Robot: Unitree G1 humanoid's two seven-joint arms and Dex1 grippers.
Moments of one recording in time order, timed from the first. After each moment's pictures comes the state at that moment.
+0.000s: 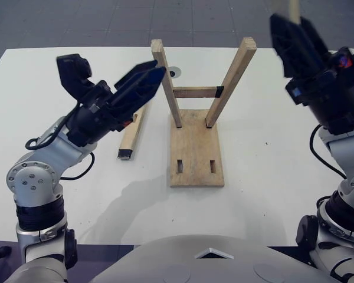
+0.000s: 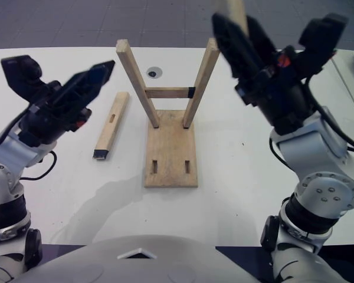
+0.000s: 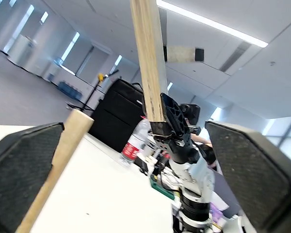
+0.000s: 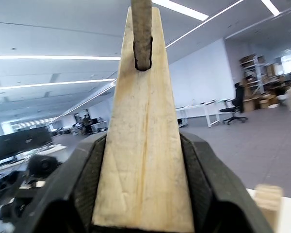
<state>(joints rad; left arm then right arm) -0.17 0.53 0.18 -0.49 -1.61 0.73 -0.38 -0.28 -0.48 -0.33 -0.72 1.41 0.78 0.12</state>
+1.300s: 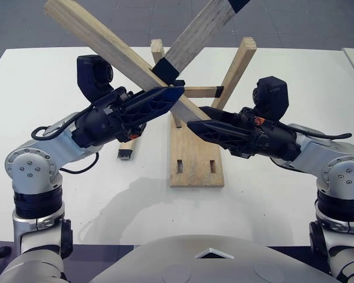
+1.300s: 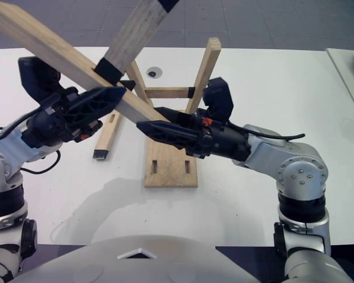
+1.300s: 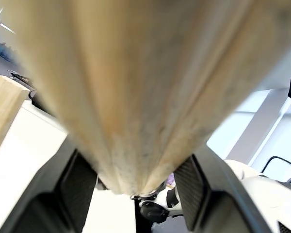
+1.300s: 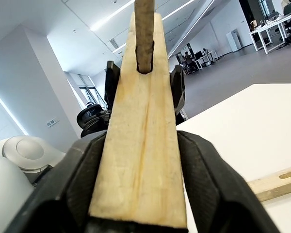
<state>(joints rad) -0.26 0.59 0.15 -0.42 -1.68 0.87 -0.52 -0.26 -0.57 -0.03 -0.53 1.54 0.90 0.48</state>
